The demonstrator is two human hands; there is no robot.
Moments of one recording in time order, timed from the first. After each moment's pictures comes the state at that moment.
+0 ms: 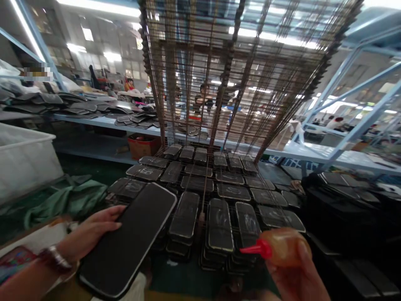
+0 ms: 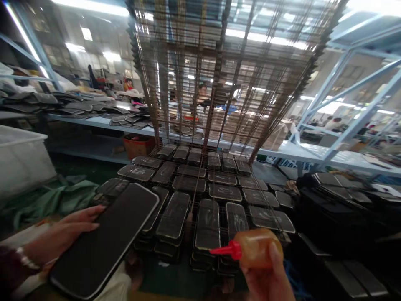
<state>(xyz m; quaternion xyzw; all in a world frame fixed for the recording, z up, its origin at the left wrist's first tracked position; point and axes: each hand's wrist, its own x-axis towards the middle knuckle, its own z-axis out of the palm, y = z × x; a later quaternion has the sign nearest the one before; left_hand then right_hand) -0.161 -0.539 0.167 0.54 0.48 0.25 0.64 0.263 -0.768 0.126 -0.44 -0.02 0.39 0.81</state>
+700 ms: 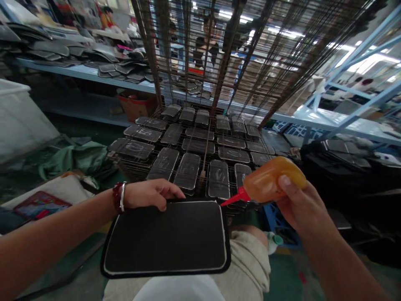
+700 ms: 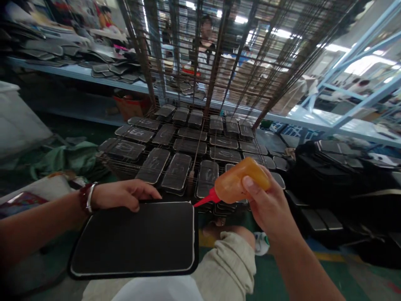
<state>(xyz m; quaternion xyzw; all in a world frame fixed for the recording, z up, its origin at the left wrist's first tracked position) -0.060 -0.572 0.169 0.52 0.28 -0.11 0.80 0.251 -0.740 0.201 -0.53 -0.37 0.34 0.69</state>
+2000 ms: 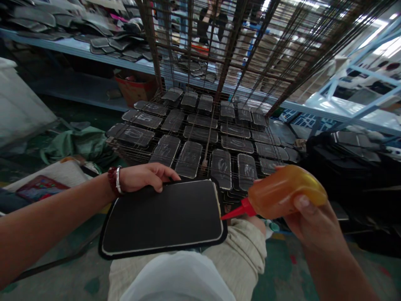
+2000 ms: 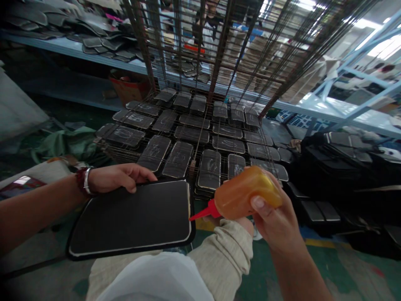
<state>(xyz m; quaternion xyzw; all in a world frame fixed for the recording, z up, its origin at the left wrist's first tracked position) -0.071 -0.554 0.149 0.46 0.31 -0.05 0.83 0.242 -0.767 0.184 -0.52 -0.36 0.38 0.67</state>
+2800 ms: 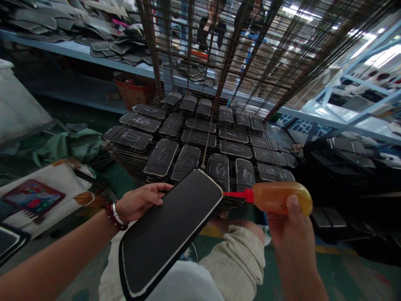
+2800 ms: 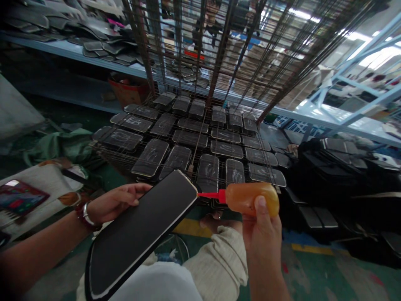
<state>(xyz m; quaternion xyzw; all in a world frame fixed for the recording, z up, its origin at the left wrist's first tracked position) -0.077 -0.595 0.100 0.29 0.34 0.13 0.88 0.226 -0.759 0.142 -0.56 -0.15 0.23 0.79</state>
